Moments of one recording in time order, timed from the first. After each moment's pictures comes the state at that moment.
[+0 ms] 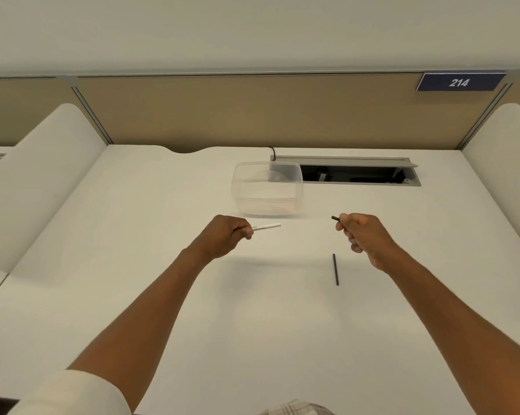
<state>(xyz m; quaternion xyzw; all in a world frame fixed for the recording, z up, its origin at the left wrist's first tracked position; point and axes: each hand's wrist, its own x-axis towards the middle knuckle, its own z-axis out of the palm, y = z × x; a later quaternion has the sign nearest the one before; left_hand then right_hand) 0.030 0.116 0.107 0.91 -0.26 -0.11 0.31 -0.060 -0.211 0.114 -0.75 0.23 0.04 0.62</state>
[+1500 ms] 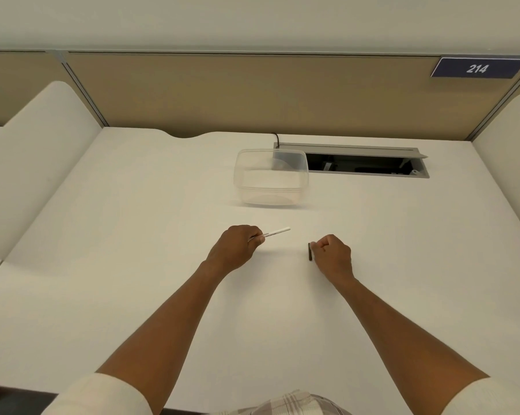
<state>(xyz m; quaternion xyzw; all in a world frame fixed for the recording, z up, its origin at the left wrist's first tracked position) 0.010 0.098 0.053 0.92 -0.21 -0.11 0.30 -0.059 -0.138 0.015 -0.83 0.31 0.00 0.46</state>
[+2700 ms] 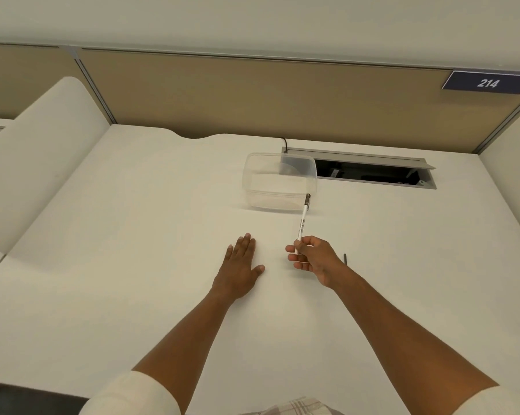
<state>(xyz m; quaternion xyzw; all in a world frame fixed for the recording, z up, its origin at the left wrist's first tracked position) -0.014 0.115 -0.020 0.95 -0.19 -0.15 0.17 -0.034 -0.103 0.036 -0.63 0.28 0.15 0.71</state>
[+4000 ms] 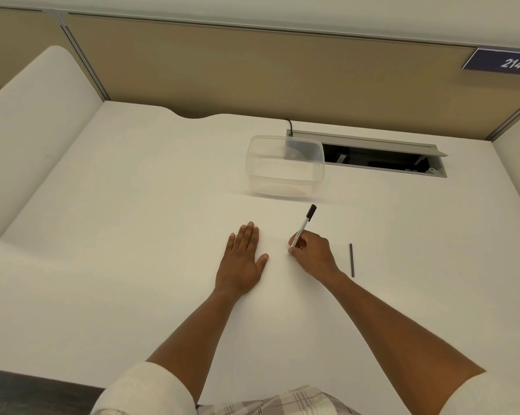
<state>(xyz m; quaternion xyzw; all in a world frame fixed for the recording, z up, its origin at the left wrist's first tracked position) -0.025 0.115 -0.039 0.97 -0.19 -0.04 0.15 -0.038 -0.084 0.015 -0.87 0.17 0.07 0.45</state>
